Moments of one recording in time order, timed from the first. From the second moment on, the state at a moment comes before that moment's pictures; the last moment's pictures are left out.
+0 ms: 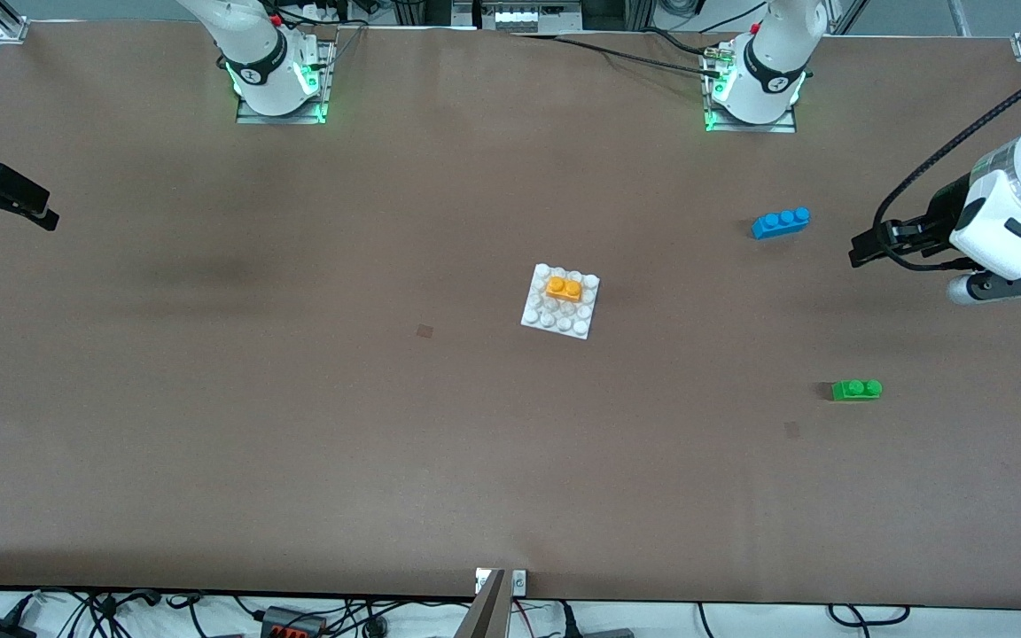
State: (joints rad) left arm 0.28 0.13 -0.37 -1.54 -0.01 1.56 -0.22; right arm 0.00 -0.03 -0.09 -1.67 0.00 1.68 -0.06
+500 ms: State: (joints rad) left arm 0.28 0.12 -0.38 -1.53 -0.03 1.56 -0.16; right arm 0.00 -0.03 -0.09 -1.67 0.00 1.68 -0.06
